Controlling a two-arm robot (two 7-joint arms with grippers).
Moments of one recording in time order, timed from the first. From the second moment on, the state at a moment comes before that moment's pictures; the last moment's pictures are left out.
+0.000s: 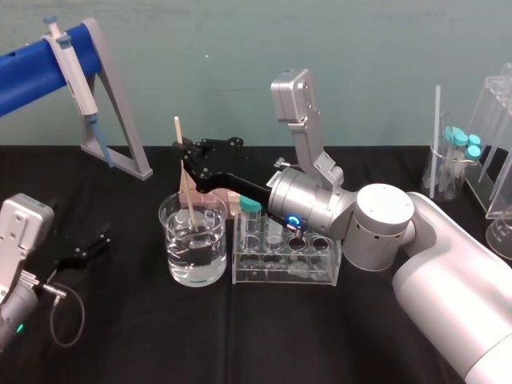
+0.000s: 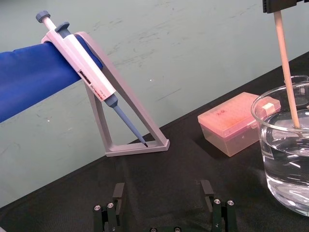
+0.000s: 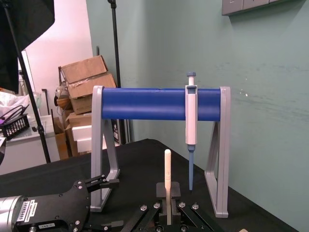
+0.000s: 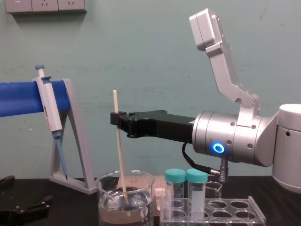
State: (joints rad) left arm -0.20 0.60 0.45 -1.41 -0.25 -0.12 0.03; right arm 0.64 0.16 -0.57 -1.12 0.43 -0.03 0.56
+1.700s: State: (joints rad) left arm -0.20 0.60 0.45 -1.41 -0.25 -0.12 0.03; right arm 0.64 0.16 -0.57 -1.12 0.43 -0.03 0.56
